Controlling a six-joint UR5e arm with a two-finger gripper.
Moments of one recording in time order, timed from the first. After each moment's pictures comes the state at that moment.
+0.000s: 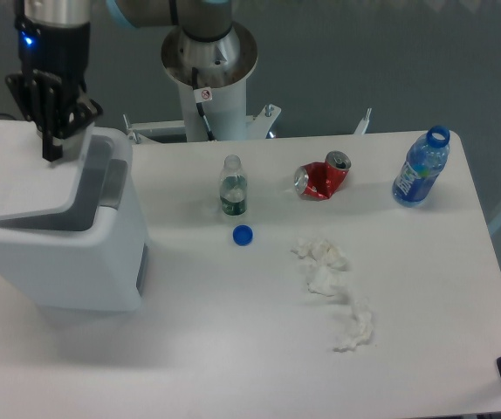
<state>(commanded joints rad) 2.12 -1.54 -1.64 -1.12 1.27 0.54</state>
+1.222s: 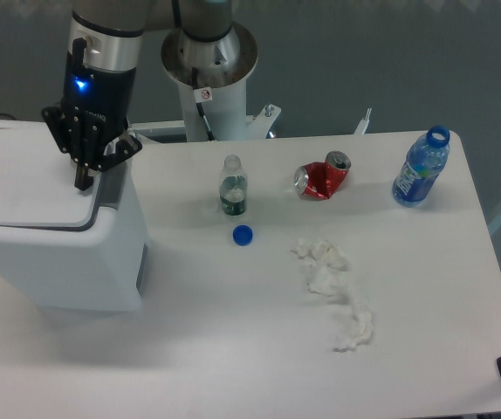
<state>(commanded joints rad) 2.19 -1.56 -1.64 -1.12 1.19 0.55</state>
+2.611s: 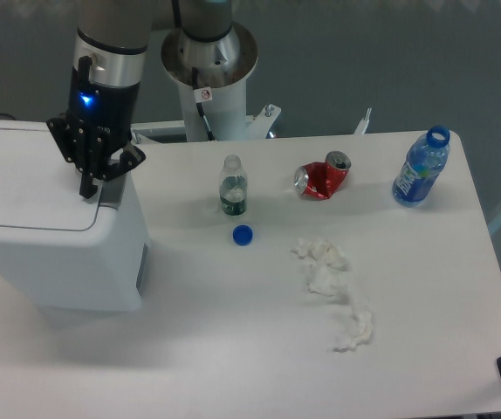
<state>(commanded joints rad) 2.19 -1.57 -1.66 -1.12 1.19 0.55</state>
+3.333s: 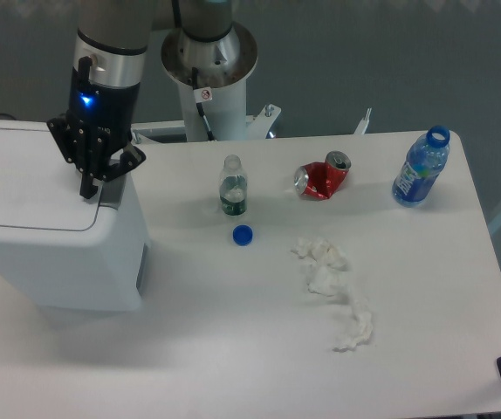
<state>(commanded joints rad) 2.19 -1.58 -1.66 -1.12 1.20 0.55</state>
